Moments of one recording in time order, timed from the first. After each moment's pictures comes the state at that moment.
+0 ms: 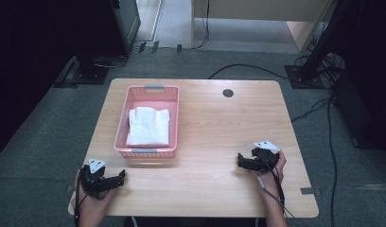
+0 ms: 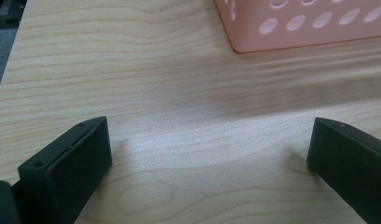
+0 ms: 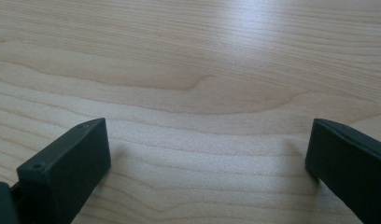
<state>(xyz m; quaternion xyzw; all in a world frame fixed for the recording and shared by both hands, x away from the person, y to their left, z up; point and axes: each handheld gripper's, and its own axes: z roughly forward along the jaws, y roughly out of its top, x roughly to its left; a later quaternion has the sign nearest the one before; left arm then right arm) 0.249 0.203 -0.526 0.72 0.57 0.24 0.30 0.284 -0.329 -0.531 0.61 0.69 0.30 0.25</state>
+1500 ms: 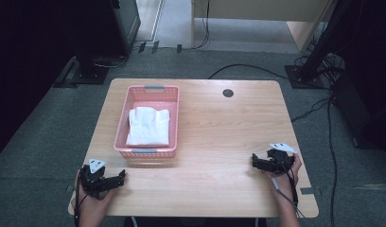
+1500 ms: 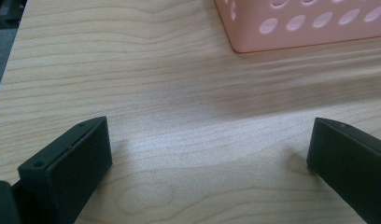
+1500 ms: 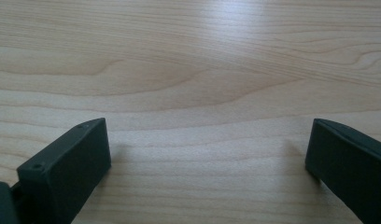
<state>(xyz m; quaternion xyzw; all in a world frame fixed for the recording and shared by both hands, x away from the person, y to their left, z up) 0.249 0.203 -0.526 0.72 0.57 0.24 0.30 0.276 -0.376 -0.531 0.64 0.66 0.29 0.26</state>
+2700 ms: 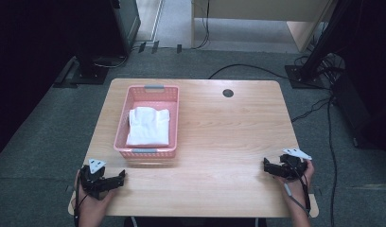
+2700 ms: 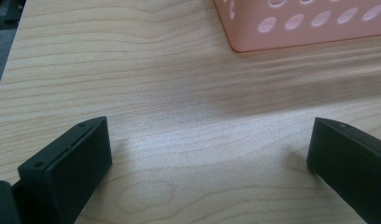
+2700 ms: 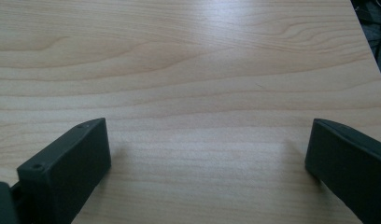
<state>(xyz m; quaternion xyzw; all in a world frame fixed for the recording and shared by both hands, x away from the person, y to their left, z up) 0.249 0.204 -0.526 0.73 0.57 0.24 0.30 0.254 -0.409 -0.531 0.65 0.65 0.28 0.27</state>
